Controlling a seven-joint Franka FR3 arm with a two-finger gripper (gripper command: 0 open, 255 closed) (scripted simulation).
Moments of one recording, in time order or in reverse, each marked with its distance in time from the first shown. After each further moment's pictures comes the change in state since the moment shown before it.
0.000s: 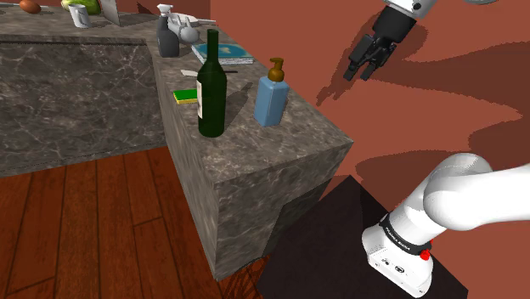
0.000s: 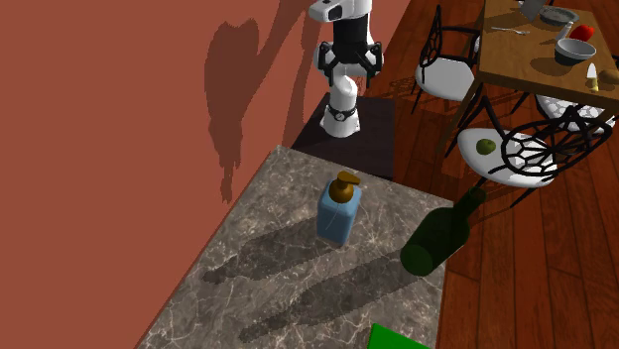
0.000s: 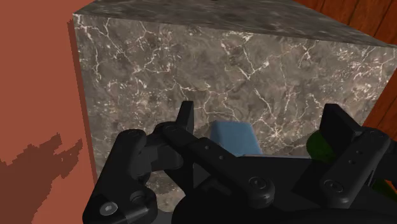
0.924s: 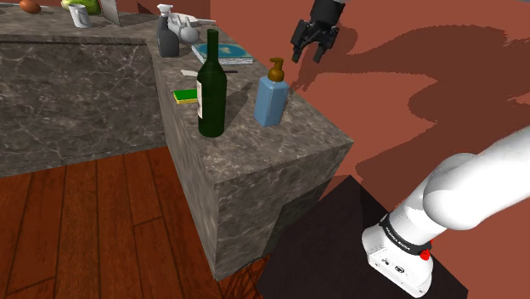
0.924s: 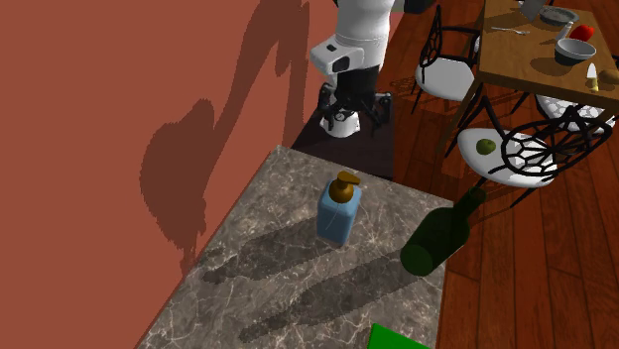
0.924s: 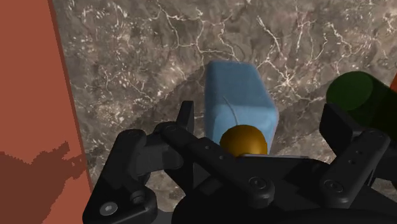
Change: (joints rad) arm -0.008 0.514 0.079 0.386 -0.050 0.086 0.104
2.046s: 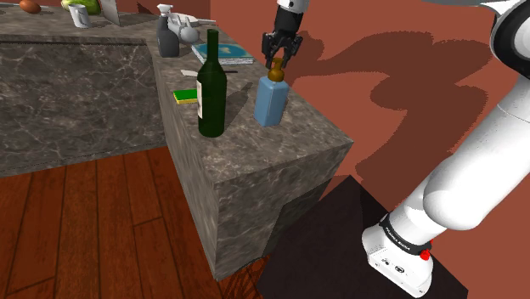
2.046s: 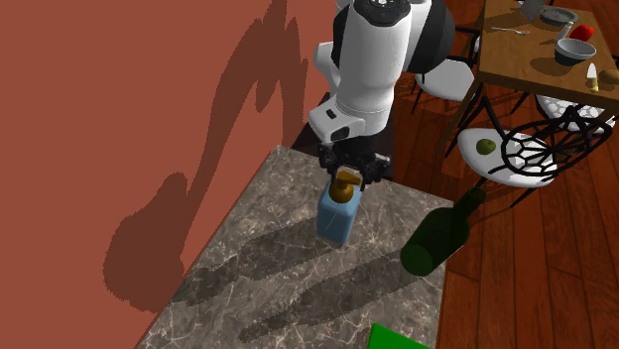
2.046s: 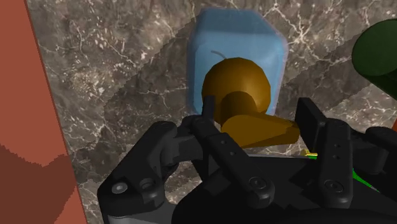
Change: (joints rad) arm 0.008 0.342 0.029 0.268 -0.071 0.039 0.077
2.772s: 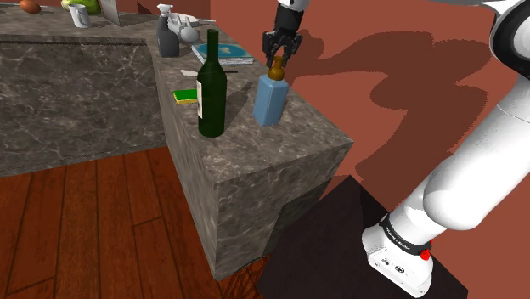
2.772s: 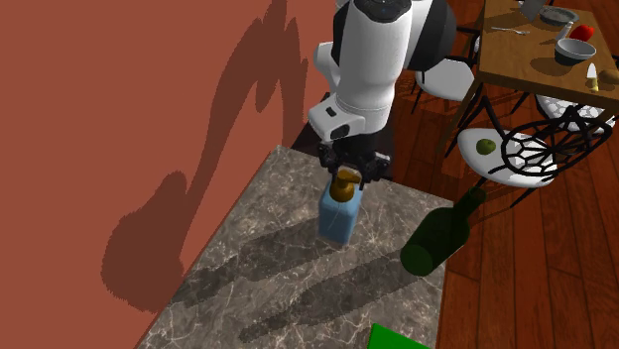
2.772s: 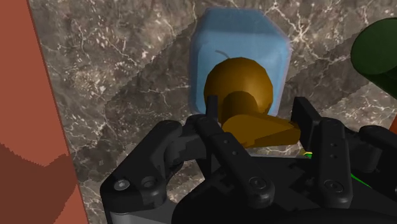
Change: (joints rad) arm 0.000 0.002 0.000 0.015 0.000 -0.012 -0.001
